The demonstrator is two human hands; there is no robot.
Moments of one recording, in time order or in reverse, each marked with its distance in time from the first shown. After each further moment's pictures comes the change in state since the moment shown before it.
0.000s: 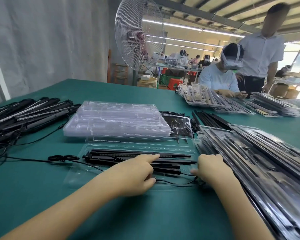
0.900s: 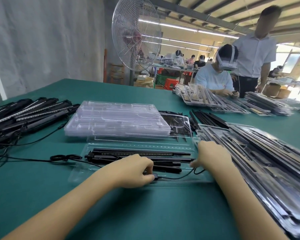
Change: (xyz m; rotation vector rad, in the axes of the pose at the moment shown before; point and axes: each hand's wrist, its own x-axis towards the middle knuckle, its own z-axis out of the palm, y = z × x) left_hand 0.001 -0.017 0.001 -0.182 -0.048 -0.076; right_hand -0.004 -0.010 -0.023 -0.102 0.180 -0.047
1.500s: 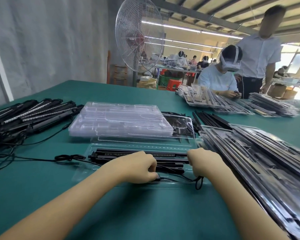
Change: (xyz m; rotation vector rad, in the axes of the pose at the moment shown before) left_hand 0.006 0.010 -0.013 0.055 -0.034 -0.013; right_hand 0.000 -0.013 0.009 -0.169 -0.111 -0.178
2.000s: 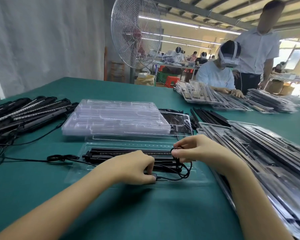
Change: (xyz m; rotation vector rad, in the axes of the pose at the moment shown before) left_hand 0.005 -0.005 0.004 0.055 0.013 0.074; right_hand -0.010 0.016 -0.014 1.132 -0.025 -0.192
